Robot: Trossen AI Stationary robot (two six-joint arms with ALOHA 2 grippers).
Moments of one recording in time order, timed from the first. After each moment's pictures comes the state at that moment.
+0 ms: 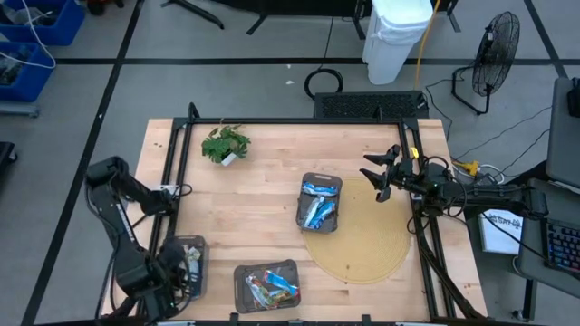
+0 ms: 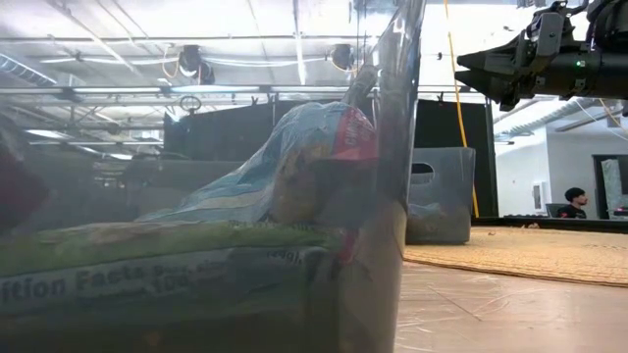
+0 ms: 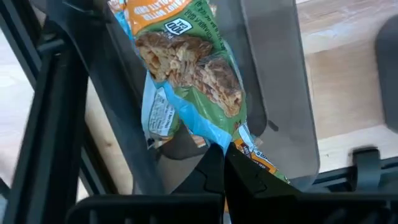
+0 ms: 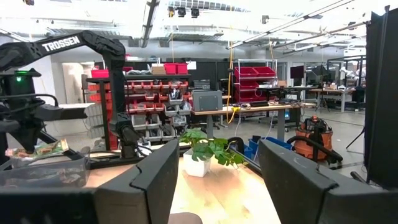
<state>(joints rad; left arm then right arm) -1.12 1.56 1.22 -1.23 0.00 -2.45 -0.21 0.40 0.01 0.62 0.10 0.01</state>
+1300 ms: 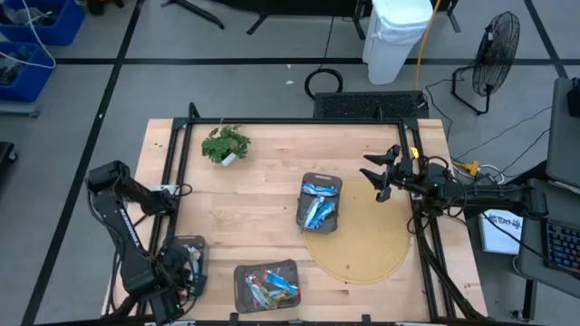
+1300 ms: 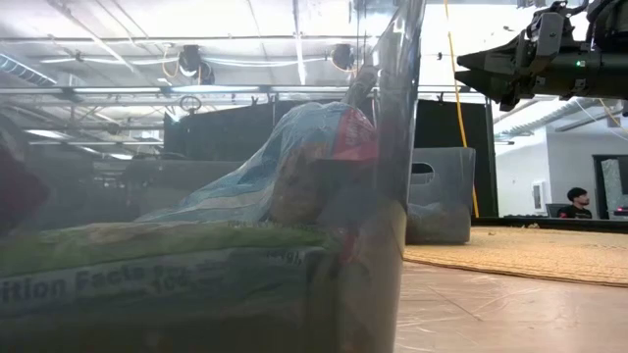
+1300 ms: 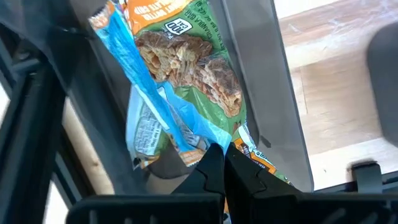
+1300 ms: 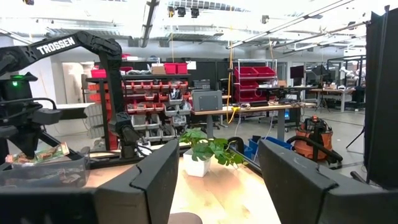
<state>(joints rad) -1.11 1.60 1.22 -1.22 -0.03 -2.42 -0.21 0.40 0.01 0.62 0.10 0.01</state>
